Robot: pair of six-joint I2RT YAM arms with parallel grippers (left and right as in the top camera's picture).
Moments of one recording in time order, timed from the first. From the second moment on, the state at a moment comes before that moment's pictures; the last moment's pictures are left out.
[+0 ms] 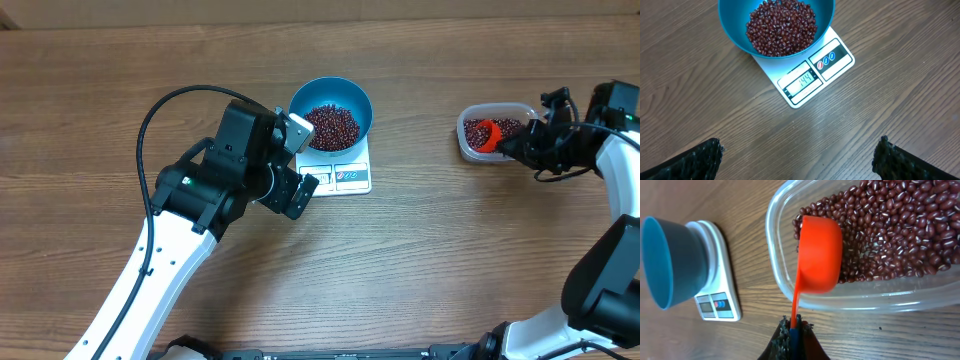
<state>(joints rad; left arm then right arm) -0.44 1.33 1.29 -0.95 0.09 0.13 -0.41 1.77 1.32 -0.90 -0.65 -0.06</state>
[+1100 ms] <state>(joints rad) -0.44 1.33 1.29 -0.95 0.09 0.13 -0.54 1.77 1.32 -0.93 -0.98 -0.09</state>
